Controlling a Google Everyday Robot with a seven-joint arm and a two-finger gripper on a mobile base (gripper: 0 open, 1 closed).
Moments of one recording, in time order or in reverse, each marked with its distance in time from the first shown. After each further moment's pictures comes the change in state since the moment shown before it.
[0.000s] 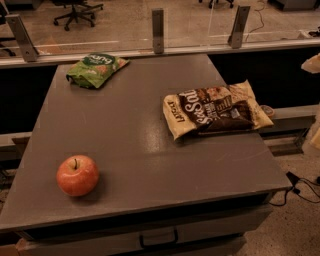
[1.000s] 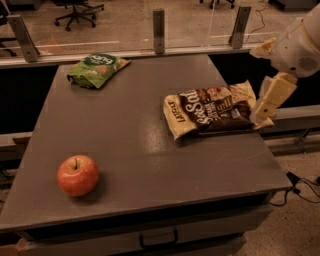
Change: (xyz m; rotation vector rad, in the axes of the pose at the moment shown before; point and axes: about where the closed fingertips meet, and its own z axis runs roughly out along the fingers) arm -0.064 -0.084 0.078 0.026 -0.192 -0.166
